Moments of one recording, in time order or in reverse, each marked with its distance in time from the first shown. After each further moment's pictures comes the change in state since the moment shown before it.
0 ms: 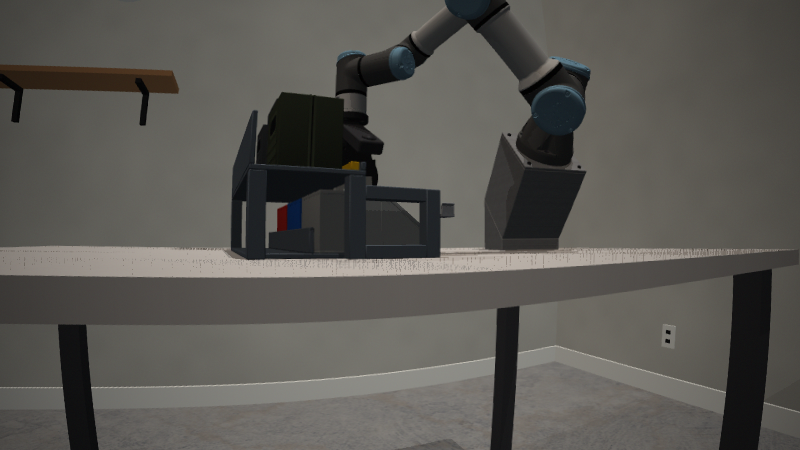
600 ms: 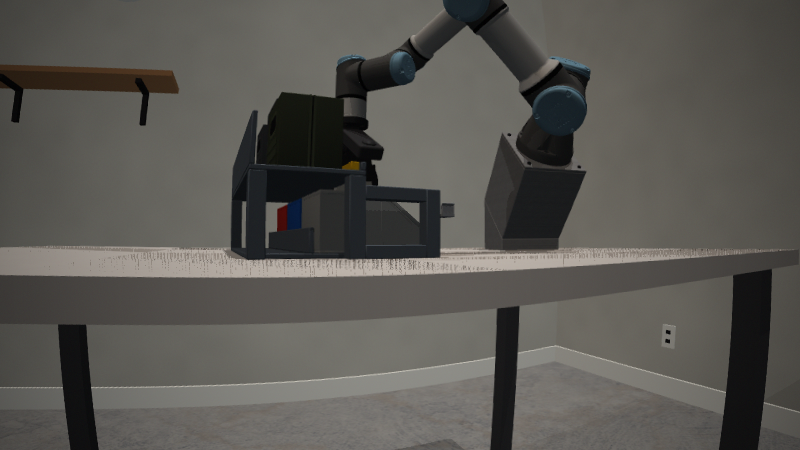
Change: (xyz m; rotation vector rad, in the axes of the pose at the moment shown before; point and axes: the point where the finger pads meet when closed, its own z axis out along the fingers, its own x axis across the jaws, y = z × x) arm 0.000 0.000 0.010 0.000 0.000 0.000
